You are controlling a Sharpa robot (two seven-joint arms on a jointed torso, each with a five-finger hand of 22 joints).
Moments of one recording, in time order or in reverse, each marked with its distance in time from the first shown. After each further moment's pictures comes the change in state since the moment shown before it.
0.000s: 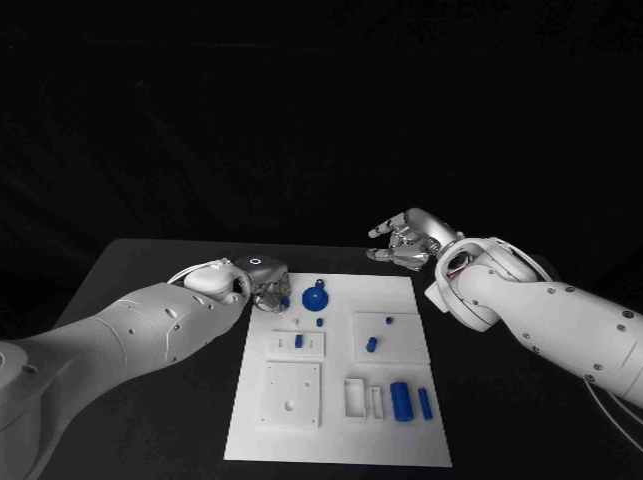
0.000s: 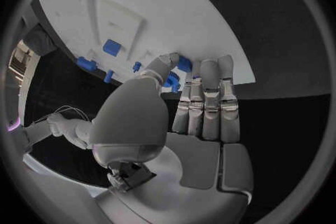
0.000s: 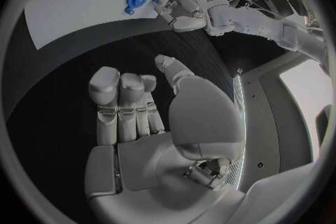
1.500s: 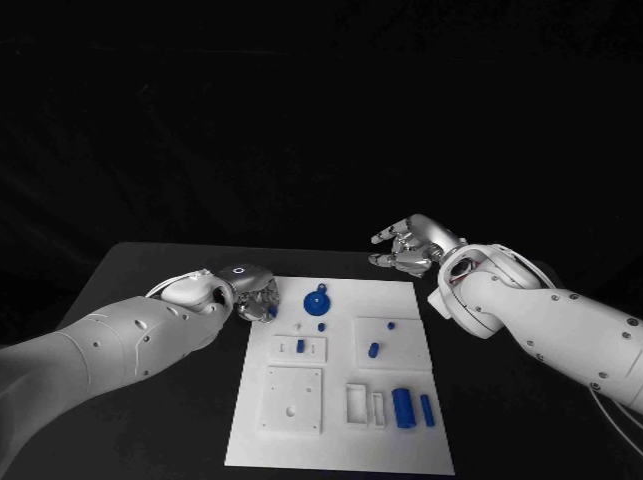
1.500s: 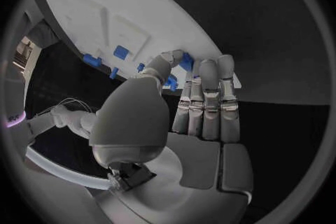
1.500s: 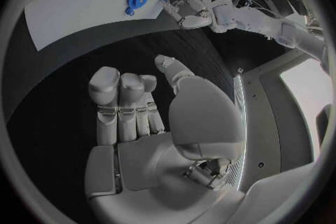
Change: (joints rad) left arm -0.009 -0.129 0.038 0.136 0.035 -0.027 0.011; left_hand 0.021 0.029 0.057 -0.065 0.054 0.032 0.003 0.009 0.046 0.028 -0.014 -0.003 -0.001 0.007 -0.007 0.008 0.004 0.000 0.001 -0.013 0.054 0.000; right arm -0.004 -0.005 0.000 0.006 0.010 -0.002 -0.005; right_hand -0.003 0.003 0.000 0.006 0.005 0.006 -0.006 0.000 0.000 0.001 -0.001 0.000 0.000 0.000 0.000 0.000 0.000 0.000 0.000 0.000 0.000 0.000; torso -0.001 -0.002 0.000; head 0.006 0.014
